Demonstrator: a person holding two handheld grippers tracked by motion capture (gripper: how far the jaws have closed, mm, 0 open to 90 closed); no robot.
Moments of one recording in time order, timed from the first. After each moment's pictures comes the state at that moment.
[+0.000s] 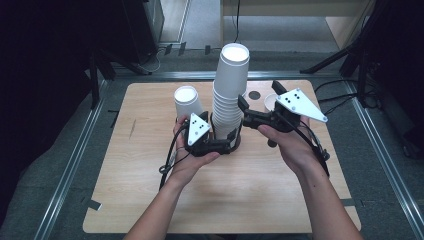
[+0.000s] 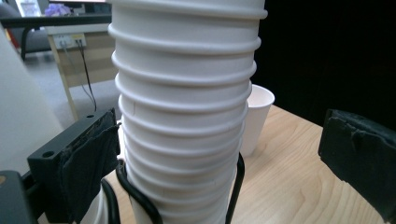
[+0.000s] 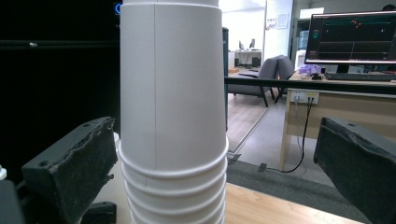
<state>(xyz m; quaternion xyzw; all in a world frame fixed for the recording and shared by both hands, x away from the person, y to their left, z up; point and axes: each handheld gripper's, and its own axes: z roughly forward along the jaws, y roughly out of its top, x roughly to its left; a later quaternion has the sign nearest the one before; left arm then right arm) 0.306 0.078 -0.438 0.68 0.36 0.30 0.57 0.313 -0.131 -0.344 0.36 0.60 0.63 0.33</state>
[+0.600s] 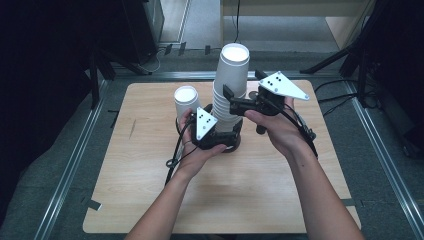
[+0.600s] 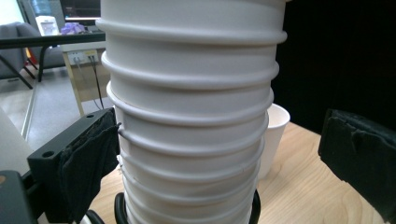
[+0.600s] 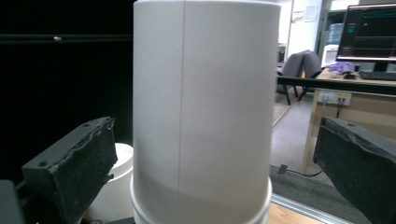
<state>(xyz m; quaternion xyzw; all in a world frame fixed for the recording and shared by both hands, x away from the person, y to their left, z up) 0.322 0.063 -0.437 0.65 0.36 0.32 0.58 0.345 -0.104 -0.334 0.33 0.63 0.64 0.30</state>
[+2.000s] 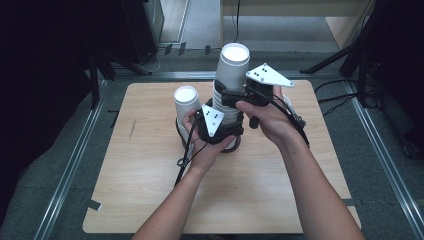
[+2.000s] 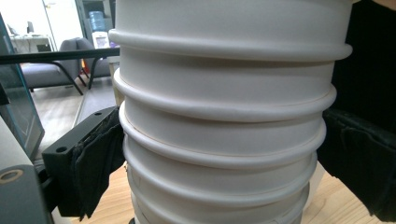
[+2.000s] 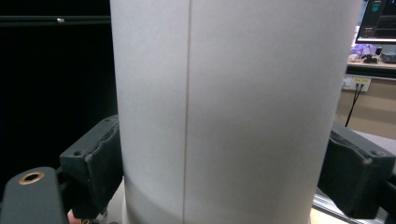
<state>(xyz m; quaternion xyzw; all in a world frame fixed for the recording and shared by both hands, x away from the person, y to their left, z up) 0.337 0.042 -0.443 0.61 0.40 0.39 0.56 0.368 -0.085 -0.335 0.33 0.66 0.62 0.27</state>
